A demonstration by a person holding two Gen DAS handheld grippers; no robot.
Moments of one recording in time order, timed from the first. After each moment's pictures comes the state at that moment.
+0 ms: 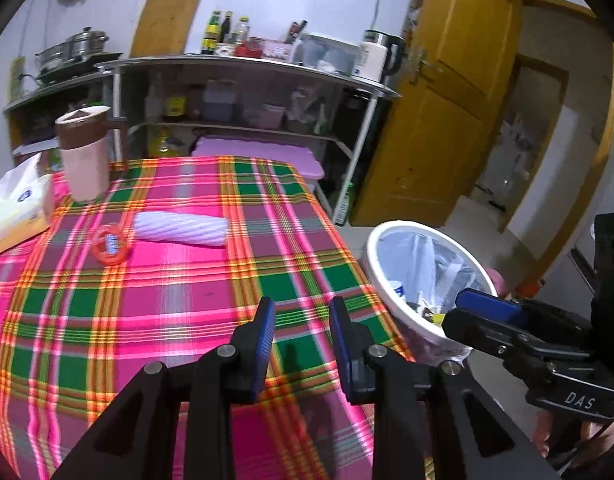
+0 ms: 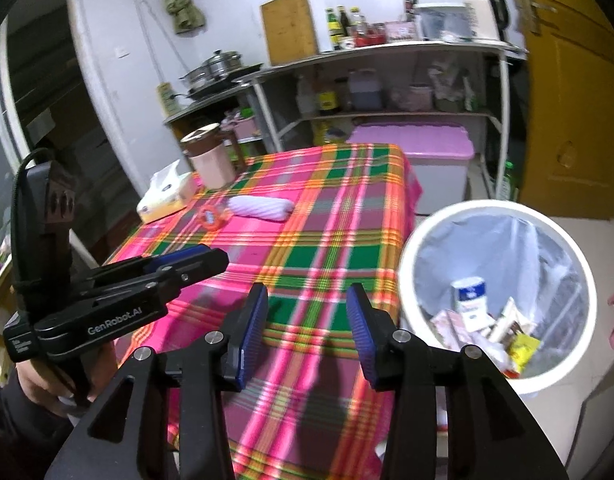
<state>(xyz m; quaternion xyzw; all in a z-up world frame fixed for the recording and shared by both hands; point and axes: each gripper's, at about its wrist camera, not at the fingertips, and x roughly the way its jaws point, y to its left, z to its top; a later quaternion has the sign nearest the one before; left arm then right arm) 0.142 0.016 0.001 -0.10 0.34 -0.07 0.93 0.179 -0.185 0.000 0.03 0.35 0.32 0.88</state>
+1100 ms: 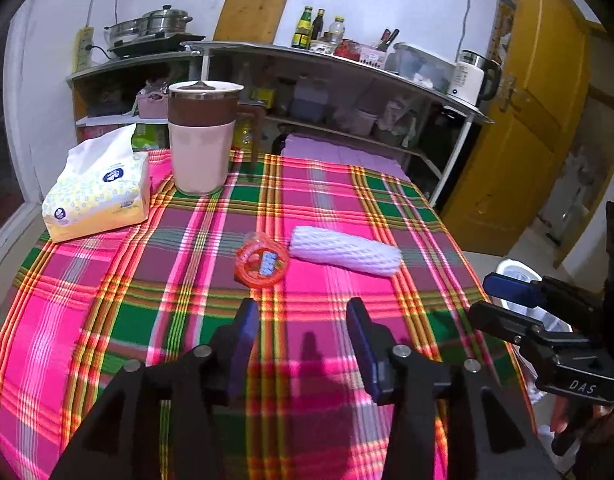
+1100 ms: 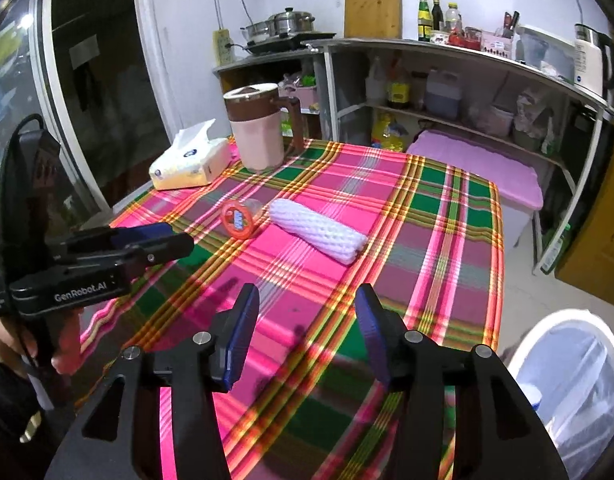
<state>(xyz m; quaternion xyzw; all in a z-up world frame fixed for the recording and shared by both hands) 0.179 0.147 -0.026 -0.13 0.35 0.05 0.93 0.256 -0.063 -0.021 -0.09 0.35 0.40 0.84</state>
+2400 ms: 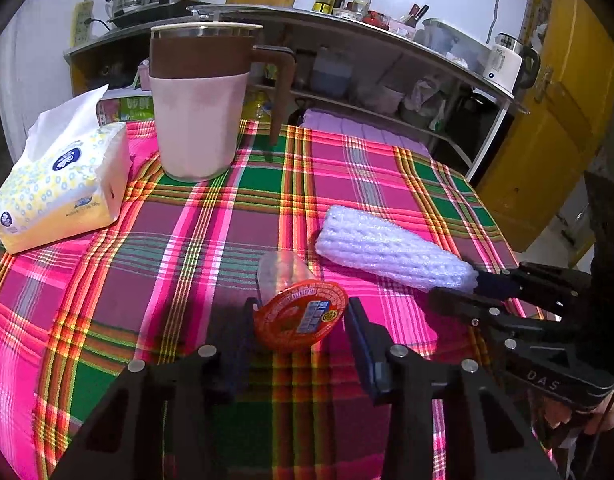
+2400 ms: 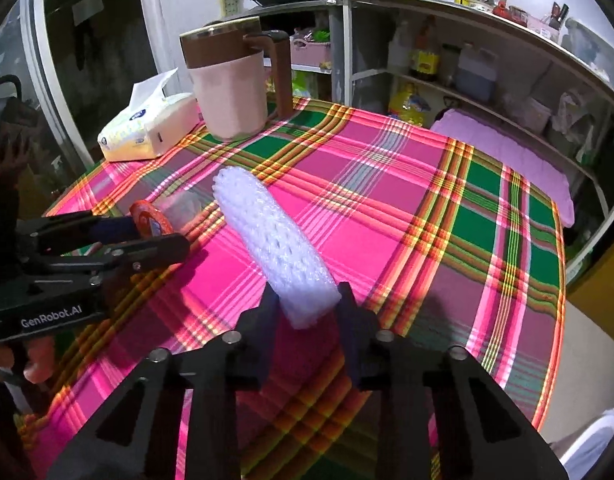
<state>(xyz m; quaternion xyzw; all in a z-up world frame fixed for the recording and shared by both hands) 0.258 0.177 -0.072 -0.14 0.39 0.07 0.91 0.346 0.012 -0.072 -0.15 0.39 0.41 0.81</state>
